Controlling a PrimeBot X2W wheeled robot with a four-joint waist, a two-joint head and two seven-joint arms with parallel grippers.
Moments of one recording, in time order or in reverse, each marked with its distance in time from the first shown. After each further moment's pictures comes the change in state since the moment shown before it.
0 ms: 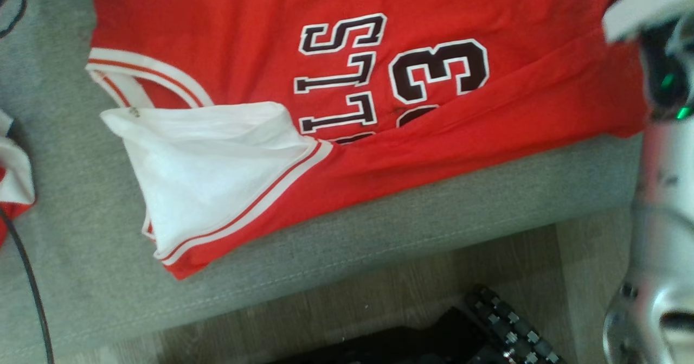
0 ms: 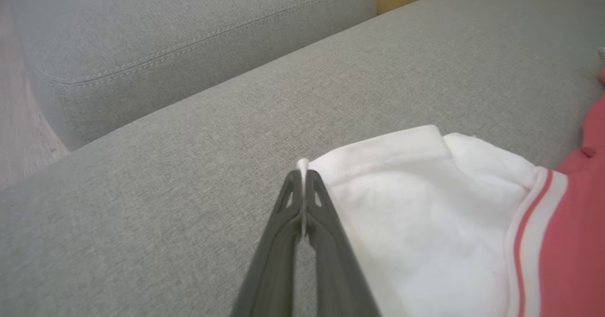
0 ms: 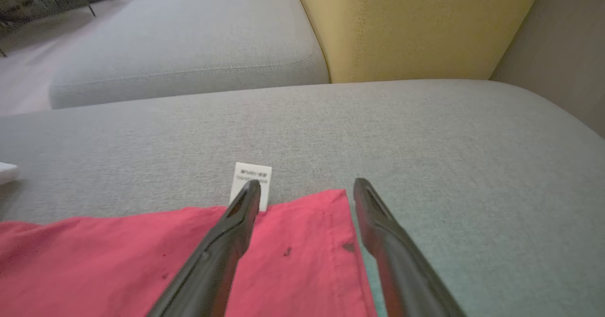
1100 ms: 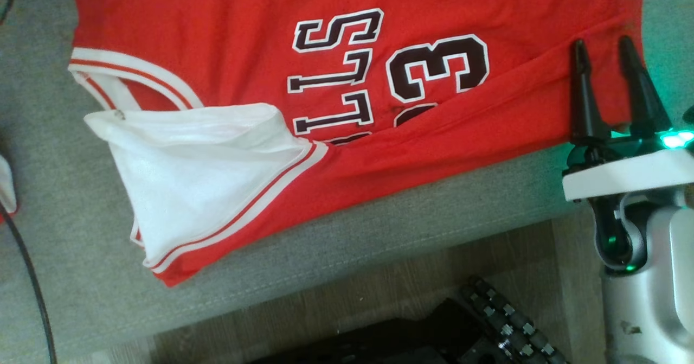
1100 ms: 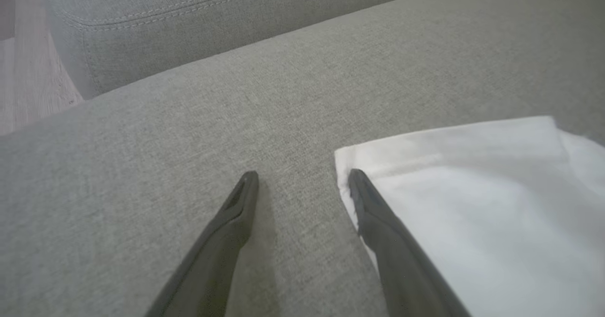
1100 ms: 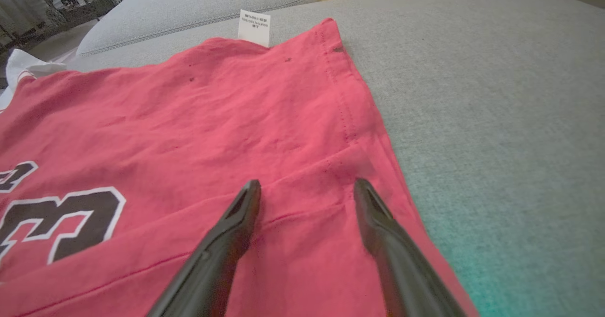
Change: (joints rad) left arm 0.086 -0.083 0.321 0.069 0.202 0.000 0.151; right arm 0.482 0.003 0.075 -0.165 0.128 0.000 -0.309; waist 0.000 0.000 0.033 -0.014
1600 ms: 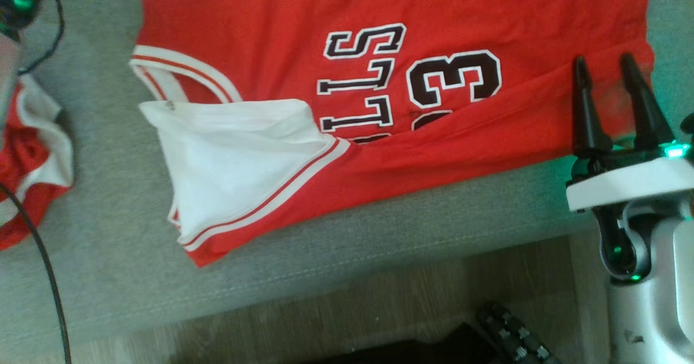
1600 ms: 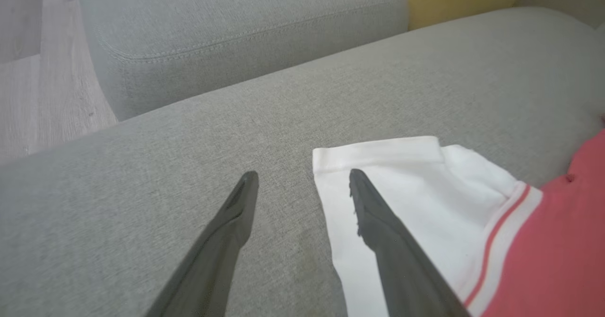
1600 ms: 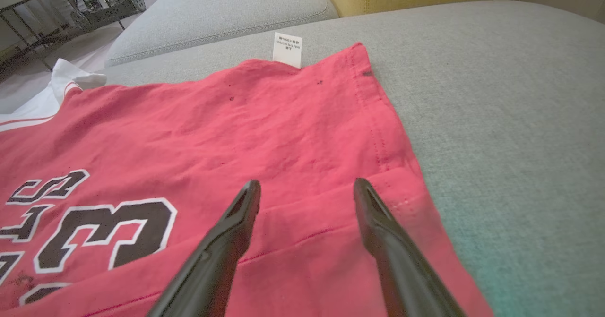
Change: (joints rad) left arm 0.134 -0.060 0.143 -0.115 0.042 0.000 0.050; right arm 0.037 0.000 -0.027 -0.009 -0.040 0.000 0.050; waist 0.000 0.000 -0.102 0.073
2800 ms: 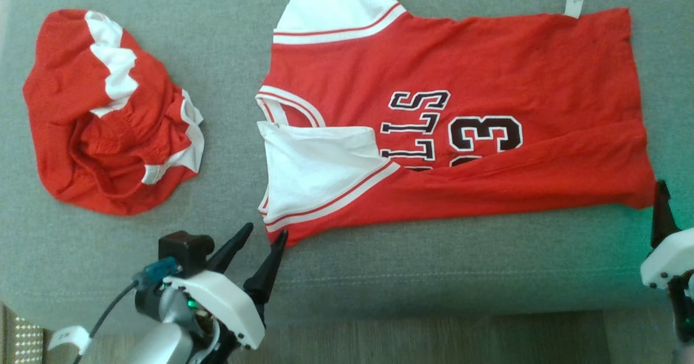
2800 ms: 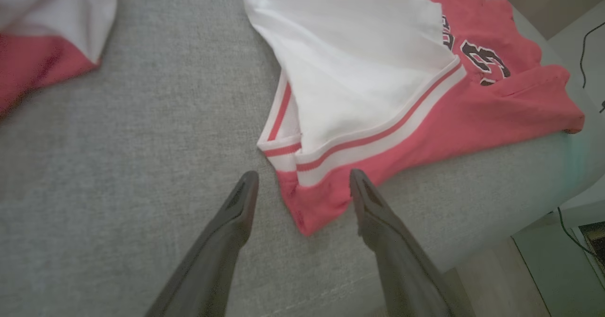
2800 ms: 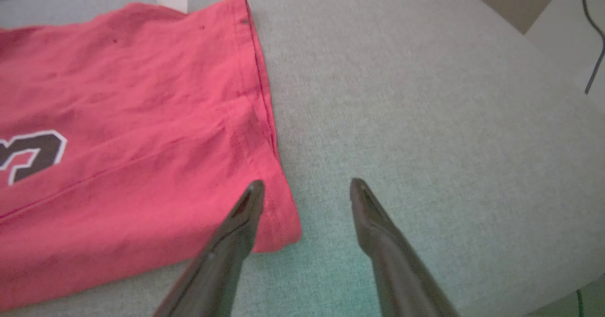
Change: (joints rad) left arm 1.097 -0.172 0.066 -0.346 0.092 0.094 -0.365; right arm 0.150 0.003 -0.355 0.151 -0.207 0.000 0.229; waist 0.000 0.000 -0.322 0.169
